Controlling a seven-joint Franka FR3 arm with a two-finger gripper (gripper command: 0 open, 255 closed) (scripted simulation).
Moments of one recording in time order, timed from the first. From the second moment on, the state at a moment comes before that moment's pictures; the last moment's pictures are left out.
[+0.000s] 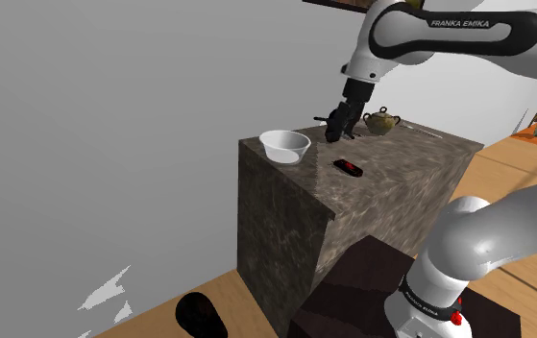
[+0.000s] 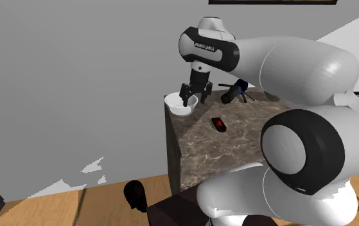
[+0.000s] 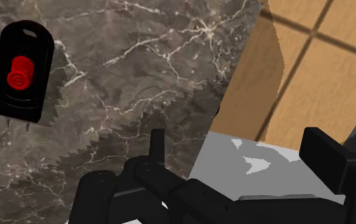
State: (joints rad) arm -0.05 -0.67 -0.13 -2.27 0.05 1.65 -0.22
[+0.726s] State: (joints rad) arm -0.13 -0.38 -0.29 -2.22 -0.02 1.77 -0.30
